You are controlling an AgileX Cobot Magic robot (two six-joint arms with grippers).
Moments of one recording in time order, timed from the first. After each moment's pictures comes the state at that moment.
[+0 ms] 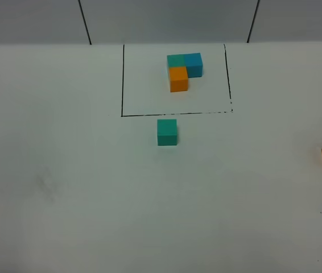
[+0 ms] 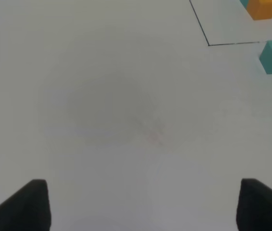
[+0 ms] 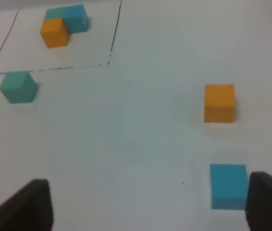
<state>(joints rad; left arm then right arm) -0.01 -0.01 -0.50 -0.14 1.06 0.05 0.00 0.00 -0.50 0.10 1.05 0.08</state>
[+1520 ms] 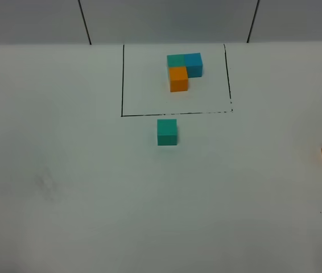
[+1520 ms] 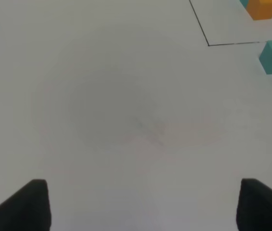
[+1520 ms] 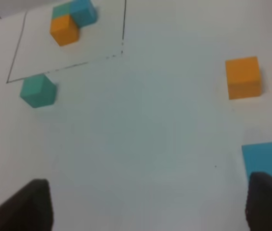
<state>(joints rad) -0.01 -0.01 -0.50 -0.14 1.06 0.05 0.00 0.23 -0.55 0.15 1.01 0.23</state>
